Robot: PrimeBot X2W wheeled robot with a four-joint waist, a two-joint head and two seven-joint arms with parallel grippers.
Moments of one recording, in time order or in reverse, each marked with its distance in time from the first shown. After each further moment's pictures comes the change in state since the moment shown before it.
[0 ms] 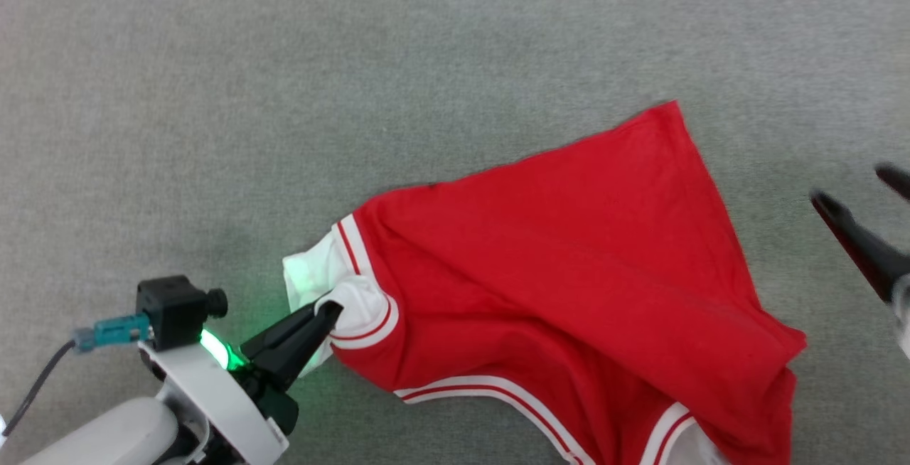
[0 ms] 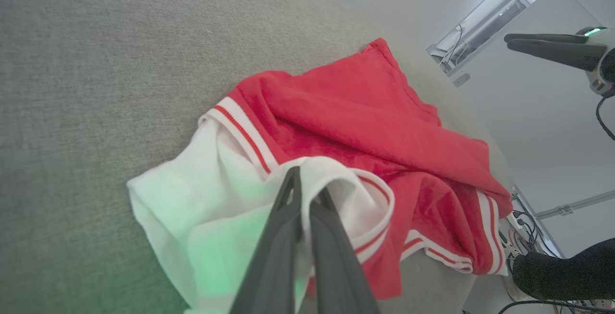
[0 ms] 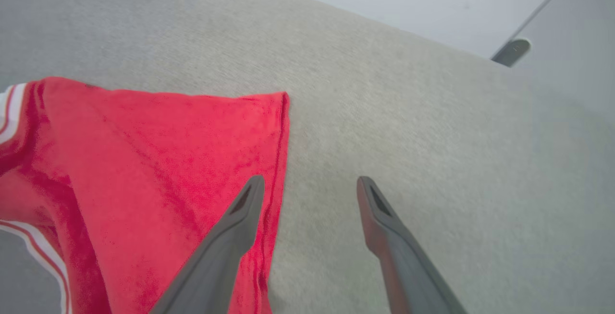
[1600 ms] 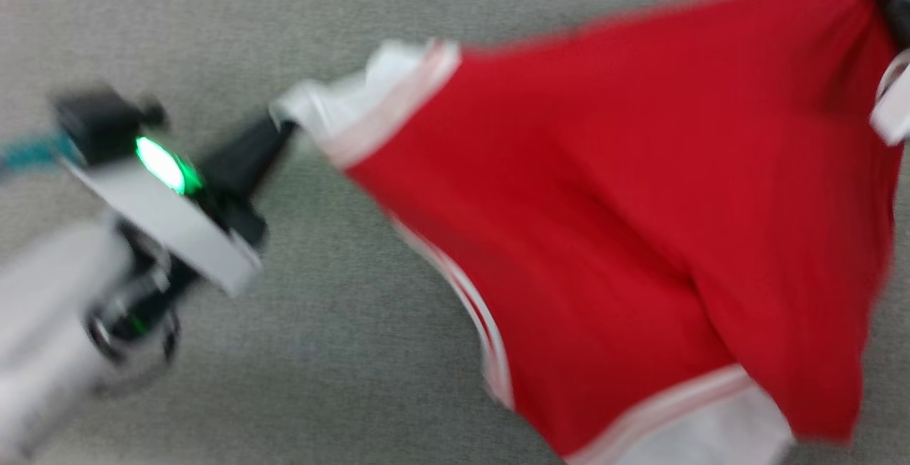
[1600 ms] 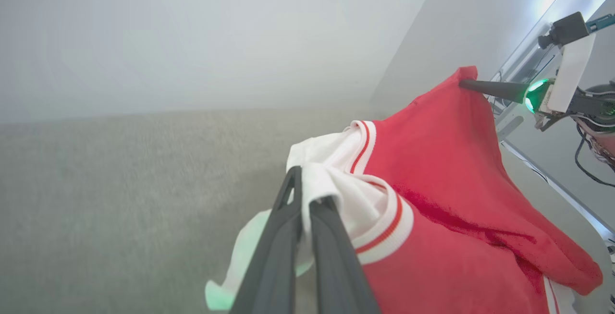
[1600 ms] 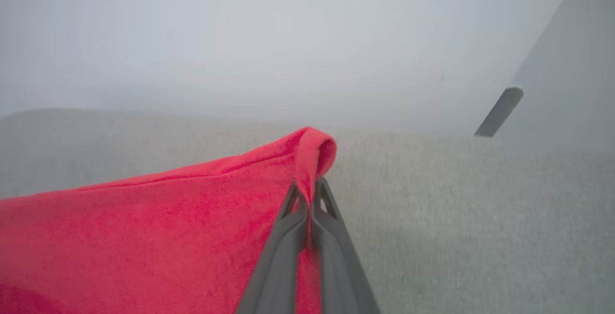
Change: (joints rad) left arm -0.384 -0.033 -0.003 0.140 -0.020 0.000 0.000; right arm -0.529 0.229 -0.020 0.672 -0.198 0.000 -0.328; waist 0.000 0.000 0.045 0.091
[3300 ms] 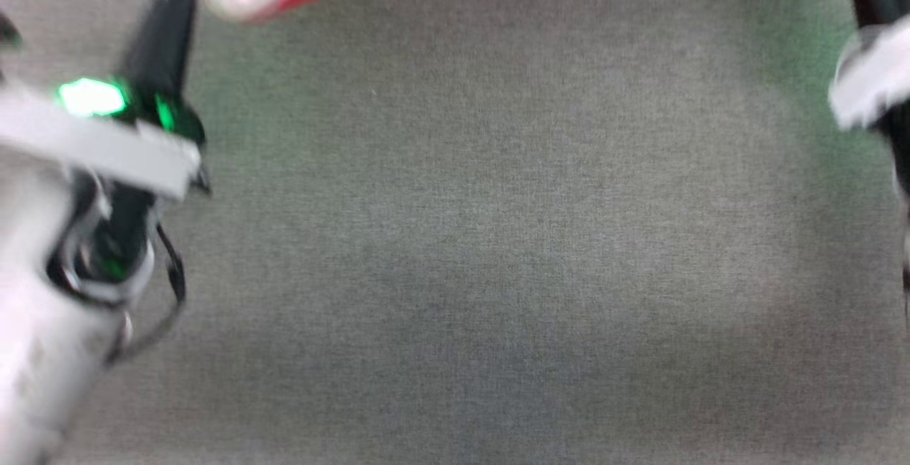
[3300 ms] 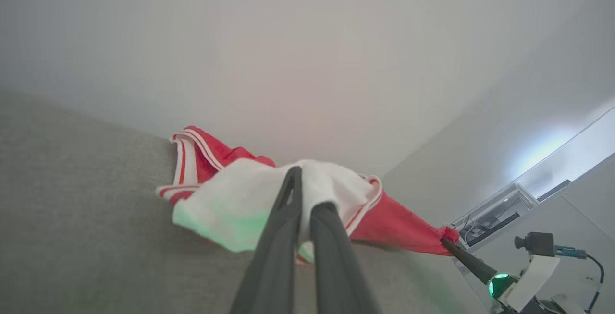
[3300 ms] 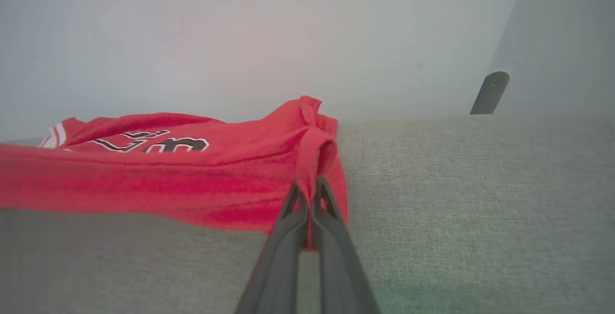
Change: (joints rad) left arm 0.022 -0.160 0.385 0.075 -0.194 0.000 0.001; right arm -0.116 0.046 0.062 0.249 0.016 0.001 -0.363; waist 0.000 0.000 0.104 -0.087
